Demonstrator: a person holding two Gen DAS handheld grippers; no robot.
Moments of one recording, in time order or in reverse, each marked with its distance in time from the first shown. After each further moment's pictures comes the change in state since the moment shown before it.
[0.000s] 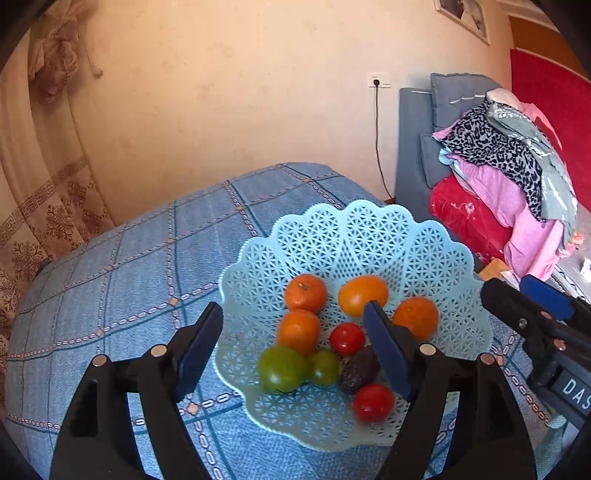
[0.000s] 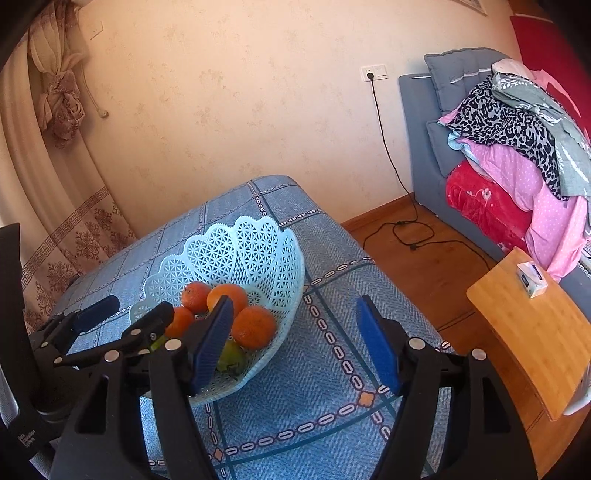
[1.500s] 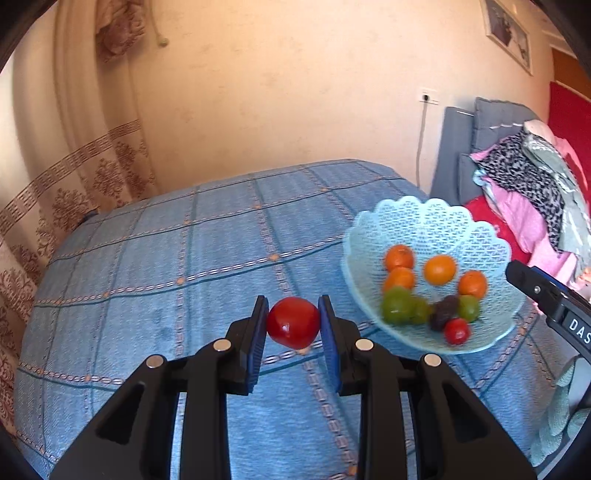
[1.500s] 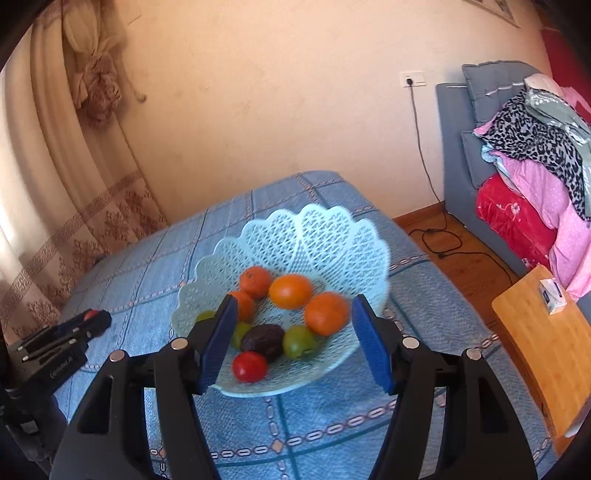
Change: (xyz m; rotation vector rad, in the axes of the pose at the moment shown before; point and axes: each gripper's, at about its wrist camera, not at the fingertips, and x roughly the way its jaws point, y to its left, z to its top) left arm -0.058 0.089 -0.039 -0.149 0.020 0.061; right arm -0.010 0.040 -0.011 -0.066 -0.008 0.098
